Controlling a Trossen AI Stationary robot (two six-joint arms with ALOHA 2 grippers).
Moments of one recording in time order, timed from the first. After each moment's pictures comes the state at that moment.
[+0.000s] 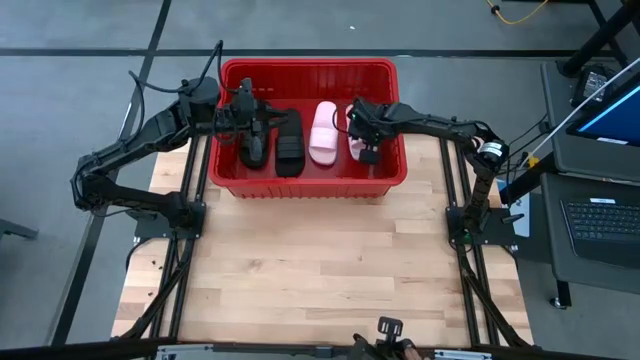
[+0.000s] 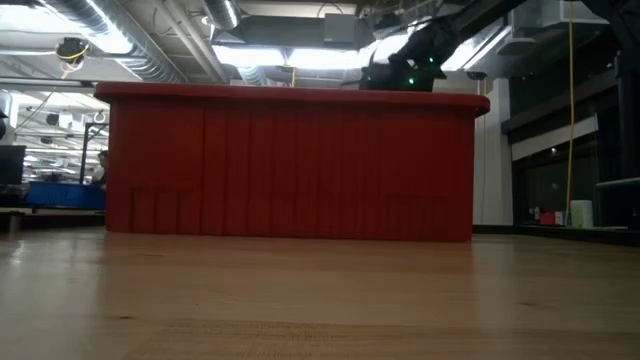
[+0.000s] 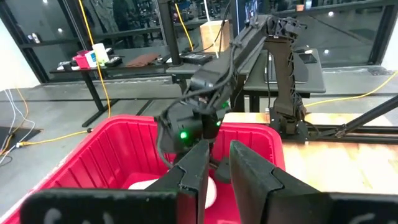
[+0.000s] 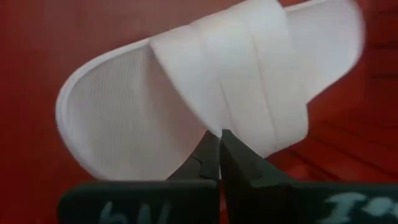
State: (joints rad) left arm 0.47 1.11 1.32 -0.37 0.18 0.17; right arm -0.59 1.86 1.47 -0.85 0.27 -0.45
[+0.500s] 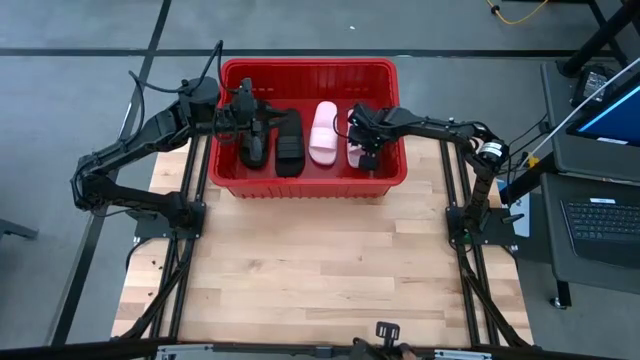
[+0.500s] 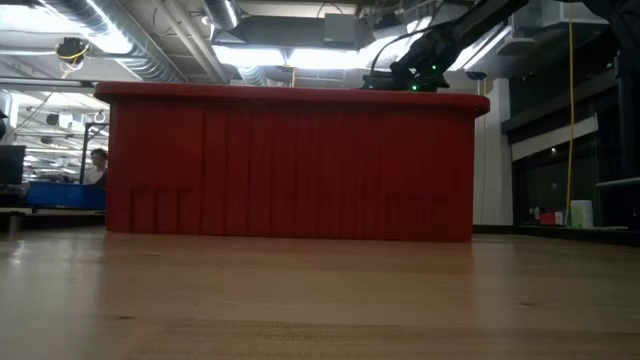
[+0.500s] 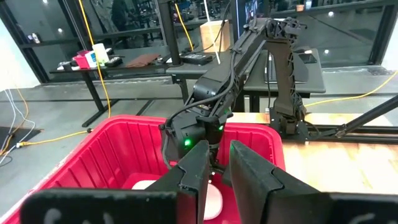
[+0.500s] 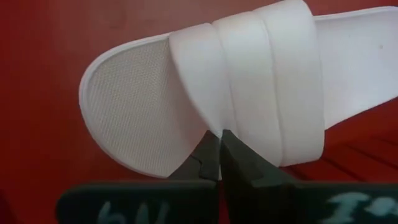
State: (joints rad) left arm 0.47 1.11 1.32 -0.37 0.18 0.17; right arm -0.58 1.86 1.40 -0.80 0.16 -0.44
